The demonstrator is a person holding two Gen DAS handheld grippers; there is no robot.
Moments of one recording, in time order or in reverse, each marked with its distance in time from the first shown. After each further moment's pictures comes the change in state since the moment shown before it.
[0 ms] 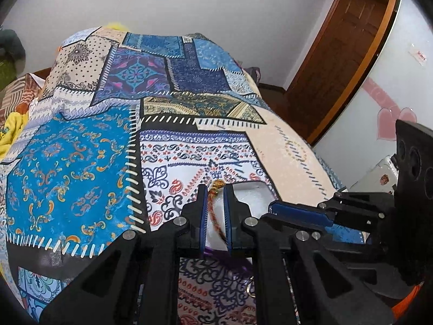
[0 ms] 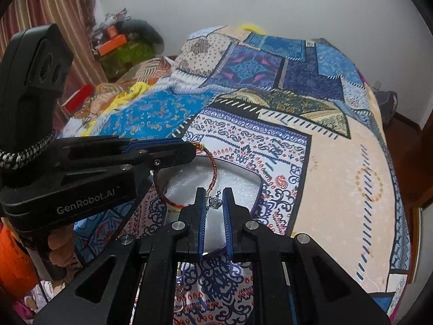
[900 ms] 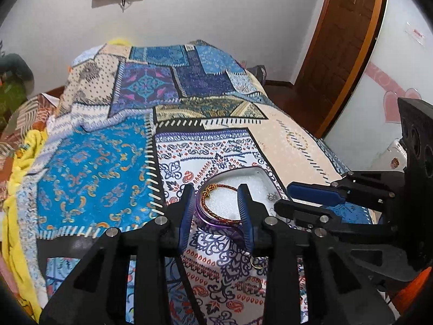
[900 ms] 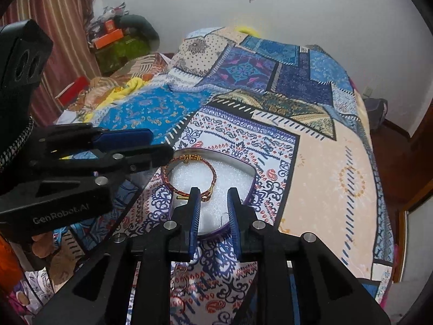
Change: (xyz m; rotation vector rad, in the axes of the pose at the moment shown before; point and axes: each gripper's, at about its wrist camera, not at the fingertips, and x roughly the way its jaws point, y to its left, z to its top) left arm -0.044 -0.021 -0.010 0.094 -0.026 0.094; right arm -0.026 0.014 -0.005 -0.040 0.001 -0.083
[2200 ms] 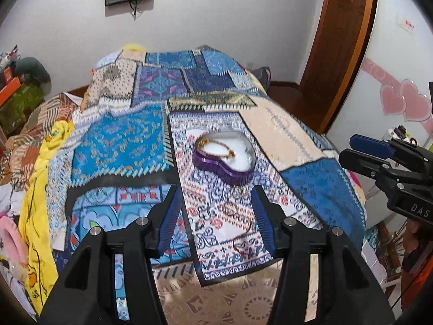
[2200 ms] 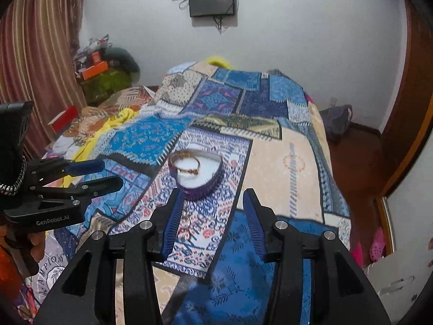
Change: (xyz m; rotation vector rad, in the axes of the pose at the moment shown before) left arm -0.086 -0.031 -0.063 0.003 0.001 0.061; right arm -0.107 0.011 -0.050 0.087 -0.151 -0.126
